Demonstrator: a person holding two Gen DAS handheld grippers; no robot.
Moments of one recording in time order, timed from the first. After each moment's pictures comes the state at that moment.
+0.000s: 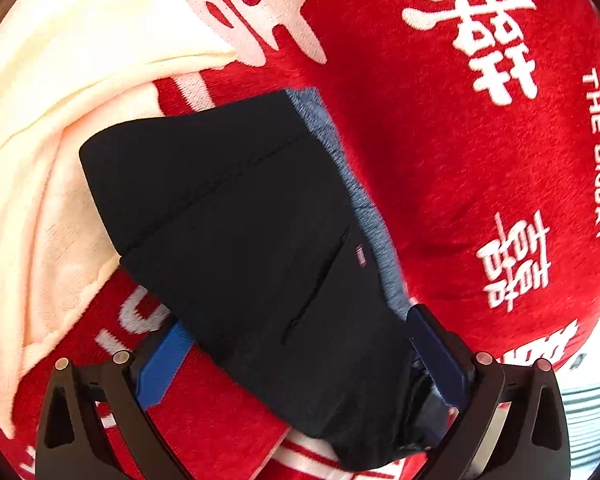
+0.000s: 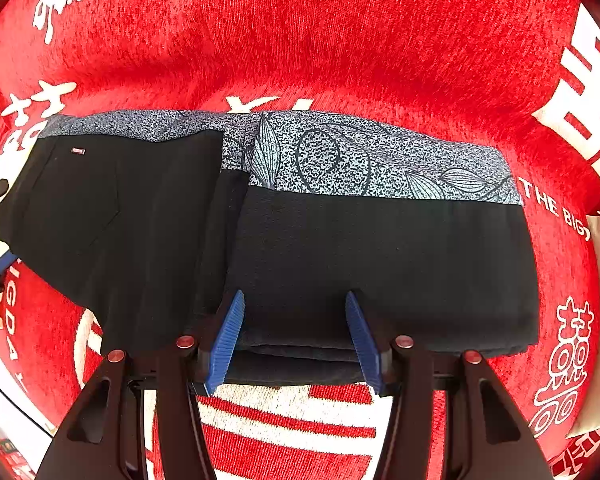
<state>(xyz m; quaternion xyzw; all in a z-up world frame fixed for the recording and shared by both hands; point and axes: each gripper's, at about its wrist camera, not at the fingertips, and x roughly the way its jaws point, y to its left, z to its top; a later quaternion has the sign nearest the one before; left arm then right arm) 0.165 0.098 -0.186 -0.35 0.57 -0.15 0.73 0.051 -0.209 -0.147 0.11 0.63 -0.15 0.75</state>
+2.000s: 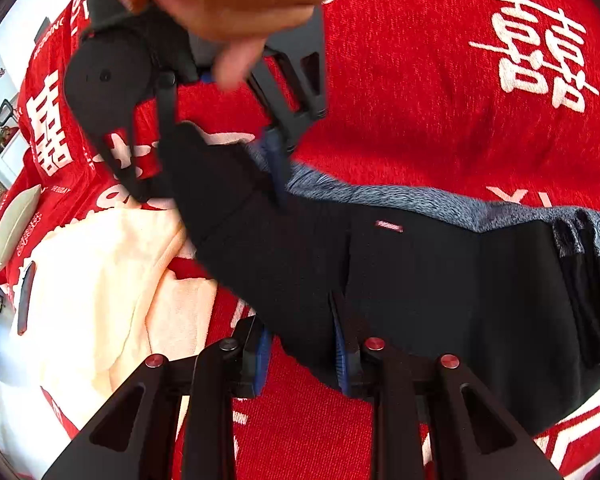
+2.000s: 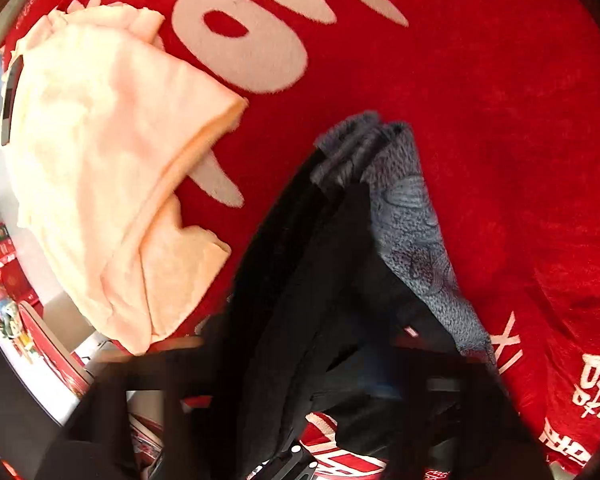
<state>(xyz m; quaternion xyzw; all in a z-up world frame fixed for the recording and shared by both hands) 0.129 -0.015 -0.138 0.17 0.48 -0.09 0.86 0.350 0.063 -0.181 -0.05 0.83 0.14 0.54</state>
